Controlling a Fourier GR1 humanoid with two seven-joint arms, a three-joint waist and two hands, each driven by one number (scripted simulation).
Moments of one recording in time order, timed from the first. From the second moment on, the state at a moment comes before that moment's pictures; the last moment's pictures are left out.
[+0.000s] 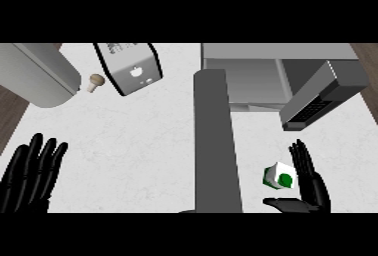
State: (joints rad) left arm 0.36 0.01 -0.11 -2.28 0.02 -0.11 -0.01; right arm -0.07 -0.11 -0.19 -0.78 0.04 0.18 -0.89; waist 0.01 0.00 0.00
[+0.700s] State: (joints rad) left arm 0.36 0.01 -0.15 -2.26 0.00 -0.08 -0.03; right arm -0.20 -0.17 -0.16 -0.49 0.14 0.12 -1.06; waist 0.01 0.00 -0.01
